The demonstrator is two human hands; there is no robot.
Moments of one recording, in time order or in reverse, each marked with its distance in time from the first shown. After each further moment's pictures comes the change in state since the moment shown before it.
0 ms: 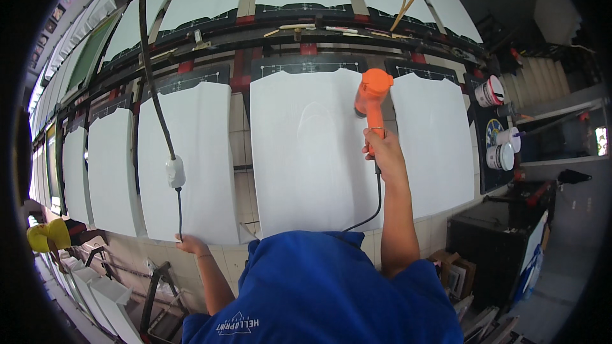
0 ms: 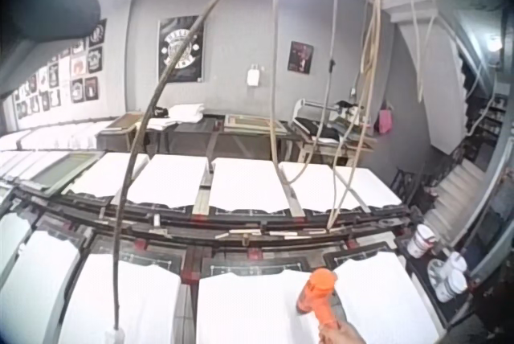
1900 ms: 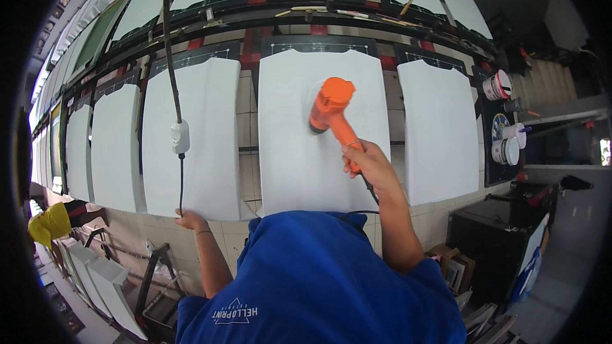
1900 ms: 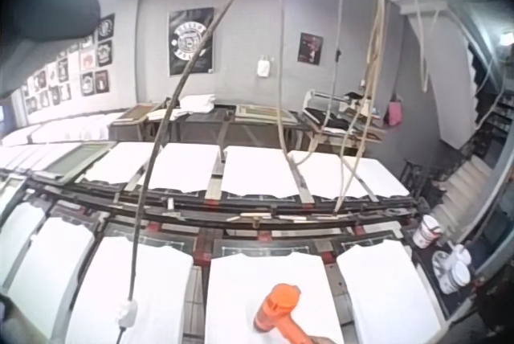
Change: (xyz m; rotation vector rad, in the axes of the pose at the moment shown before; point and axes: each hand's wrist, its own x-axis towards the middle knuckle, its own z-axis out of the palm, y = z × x) left_hand -0.002 0.005 -0.007 0.063 -0.033 -0.035; right_hand -0.075 0.019 0.024 0.035 -0.378 0.129
